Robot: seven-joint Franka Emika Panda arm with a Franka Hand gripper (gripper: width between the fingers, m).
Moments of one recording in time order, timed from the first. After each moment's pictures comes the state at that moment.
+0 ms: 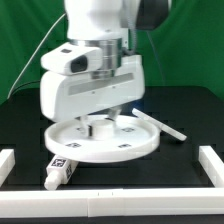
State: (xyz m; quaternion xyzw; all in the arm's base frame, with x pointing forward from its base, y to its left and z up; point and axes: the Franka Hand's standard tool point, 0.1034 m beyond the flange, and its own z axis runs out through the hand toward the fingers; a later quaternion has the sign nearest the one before) arm 0.542 -0.025 0.065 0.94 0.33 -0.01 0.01
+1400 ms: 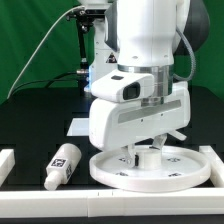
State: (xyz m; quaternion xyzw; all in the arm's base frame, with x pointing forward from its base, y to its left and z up) arm 0.565 0.029 0.025 0.95 0.32 0.03 0.01
